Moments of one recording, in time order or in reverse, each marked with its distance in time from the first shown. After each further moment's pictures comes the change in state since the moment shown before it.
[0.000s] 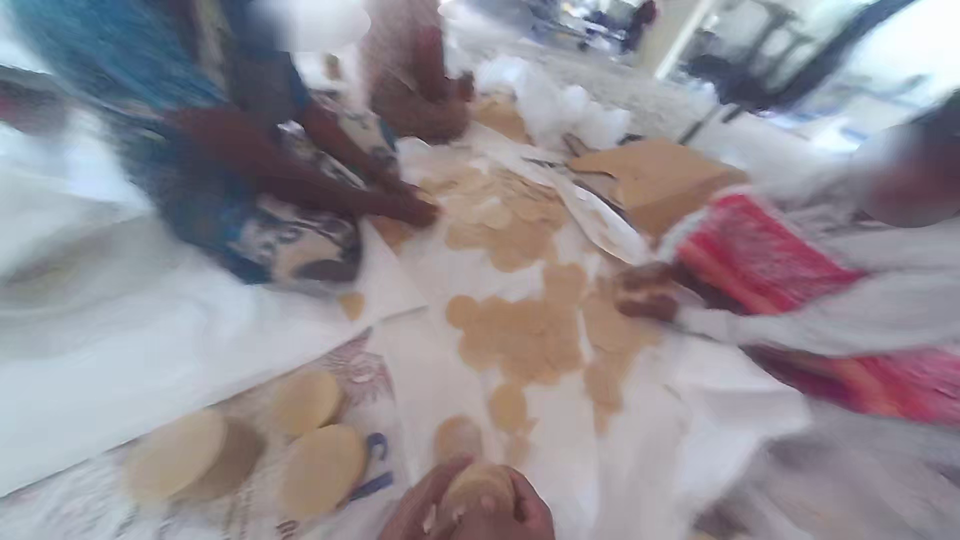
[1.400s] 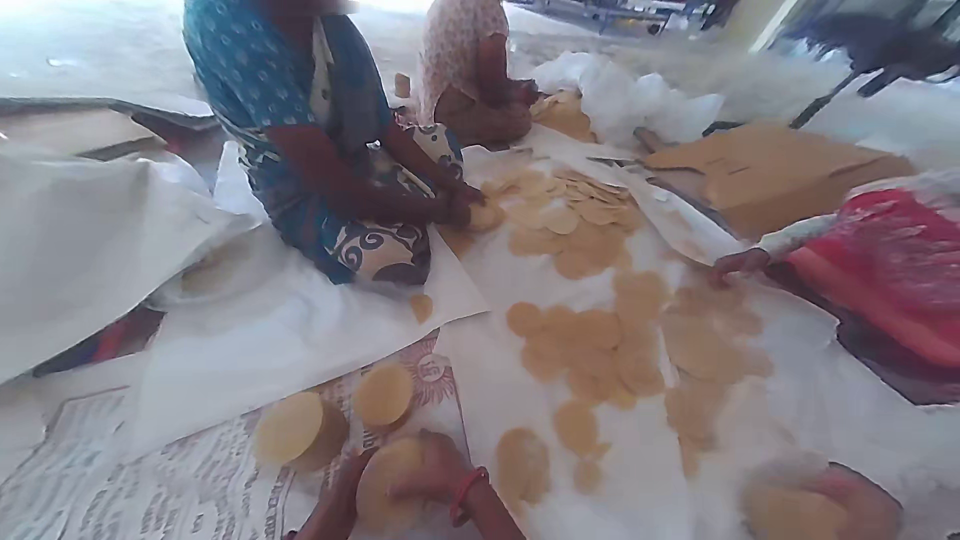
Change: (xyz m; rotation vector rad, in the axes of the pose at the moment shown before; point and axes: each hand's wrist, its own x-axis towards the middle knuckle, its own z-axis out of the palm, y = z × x) left_hand -0.075 -0.009 -0.135 -0.368 0.572 -0.667; right_hand 0.091 0.015 0.189 -0.758 -0.991 0.272
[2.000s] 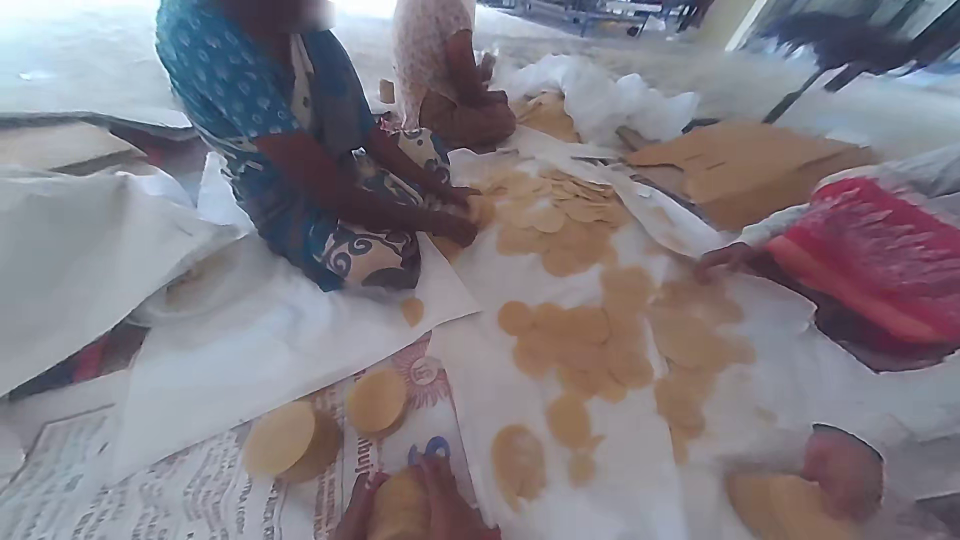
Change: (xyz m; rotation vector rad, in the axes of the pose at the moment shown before) left_hand -0.010 -0.028 0.014 0.264 0.057 0.009; right_hand -0.041 0.049 0.049 0.183 0.207 -0.336
